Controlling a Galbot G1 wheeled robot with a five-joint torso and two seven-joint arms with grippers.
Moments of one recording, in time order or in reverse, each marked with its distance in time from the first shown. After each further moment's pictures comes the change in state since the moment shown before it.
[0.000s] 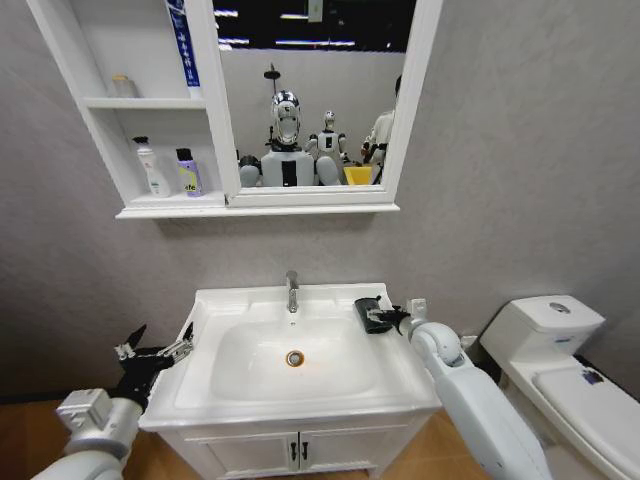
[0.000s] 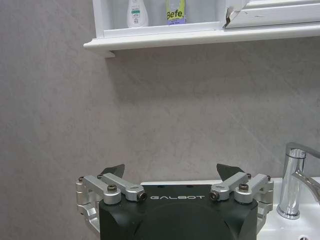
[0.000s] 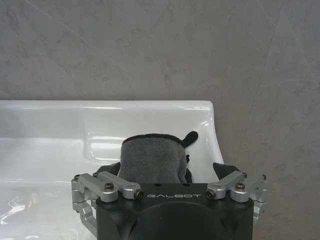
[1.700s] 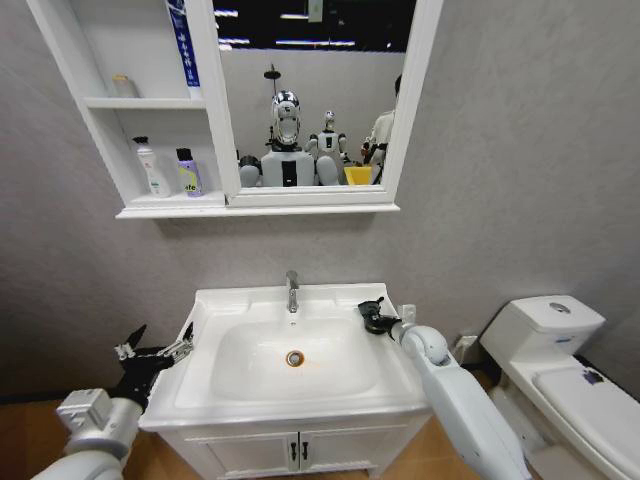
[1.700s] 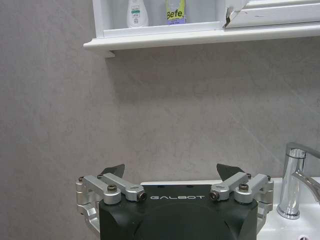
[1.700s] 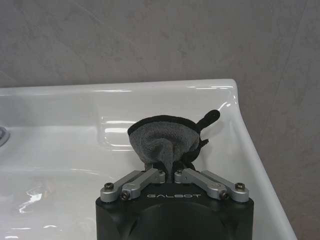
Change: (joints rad) left arm 0.000 0.000 0.000 0.000 0.000 0.000 0.000; right arm 0.009 0.063 -0.015 -0.051 -0.022 0.001 -0.034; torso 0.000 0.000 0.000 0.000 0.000
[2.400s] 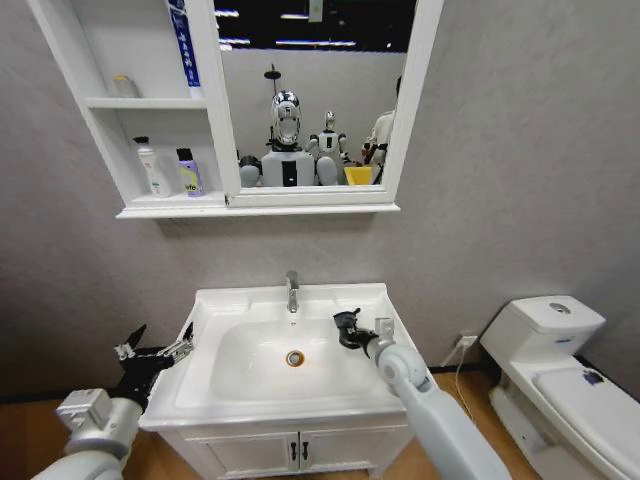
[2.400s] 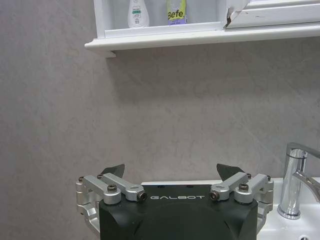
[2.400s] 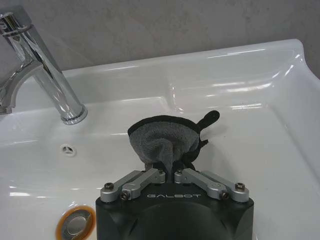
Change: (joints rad) left arm 0.000 0.000 0.000 0.000 0.000 0.000 0.000; right arm -0.120 0.052 -0.149 0.205 0.194 0.000 0.302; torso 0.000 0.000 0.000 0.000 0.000
